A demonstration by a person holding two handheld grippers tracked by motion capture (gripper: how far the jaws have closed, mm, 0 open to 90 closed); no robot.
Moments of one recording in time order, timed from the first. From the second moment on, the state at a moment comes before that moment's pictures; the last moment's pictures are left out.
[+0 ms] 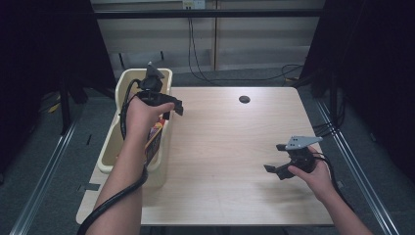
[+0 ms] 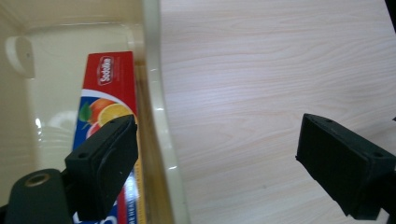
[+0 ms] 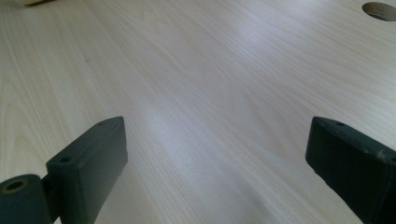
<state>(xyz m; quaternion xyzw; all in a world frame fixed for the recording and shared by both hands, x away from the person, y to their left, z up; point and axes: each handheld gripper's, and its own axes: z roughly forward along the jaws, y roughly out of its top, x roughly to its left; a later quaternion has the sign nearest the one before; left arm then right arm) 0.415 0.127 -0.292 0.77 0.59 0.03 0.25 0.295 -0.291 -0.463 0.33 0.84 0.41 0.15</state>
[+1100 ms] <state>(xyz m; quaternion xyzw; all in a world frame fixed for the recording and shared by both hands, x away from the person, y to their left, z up) 0.409 0.068 -0.328 0.80 0.53 0.00 0.30 0.296 -0.292 -0.464 0.33 0.84 0.41 0.15</state>
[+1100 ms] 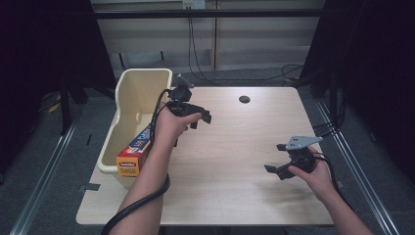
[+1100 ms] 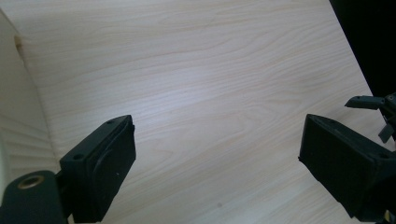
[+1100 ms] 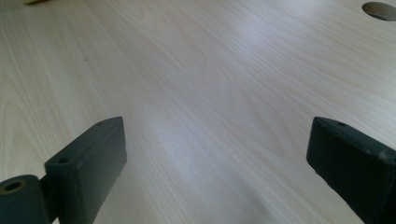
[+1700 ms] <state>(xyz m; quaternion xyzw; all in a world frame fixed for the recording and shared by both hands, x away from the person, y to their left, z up) 0.403 0.050 -0.356 0.80 0.51 -0.02 0.30 0.296 -0.292 -0.464 0.33 0.84 0.41 0.15</state>
